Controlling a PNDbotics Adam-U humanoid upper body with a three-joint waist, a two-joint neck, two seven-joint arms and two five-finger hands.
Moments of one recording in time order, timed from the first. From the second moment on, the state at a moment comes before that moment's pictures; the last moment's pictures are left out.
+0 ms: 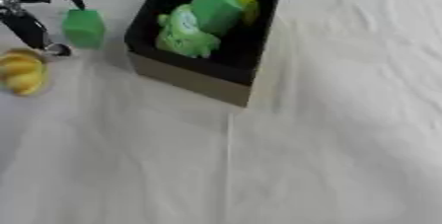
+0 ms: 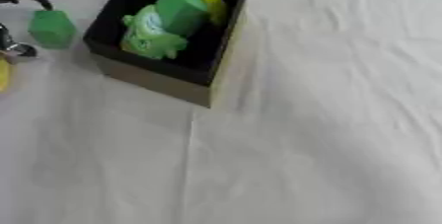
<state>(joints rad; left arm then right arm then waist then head) -1.09 0.61 -0.15 -1.03 -0.87 -0.21 -0.68 -0.93 -0.85 0.20 -1.69 0.37 0.15 0.34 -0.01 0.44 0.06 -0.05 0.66</state>
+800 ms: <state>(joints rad) -1.09 0.60 -0.15 -1.03 -0.91 -0.20 -0.58 -0.93 -0.85 0.20 -1.68 0.37 0.15 0.34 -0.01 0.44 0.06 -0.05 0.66</state>
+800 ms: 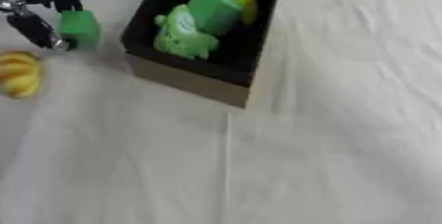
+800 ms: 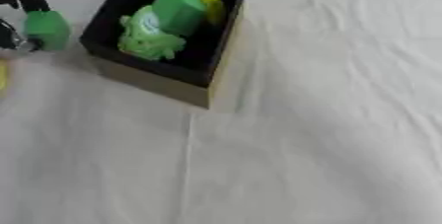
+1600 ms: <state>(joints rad) -1.14 0.59 -0.22 -1.37 -0.67 -0.21 -0.63 -0.93 -0.85 0.20 -1.68 0.36 0.15 0.34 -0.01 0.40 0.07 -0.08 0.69</state>
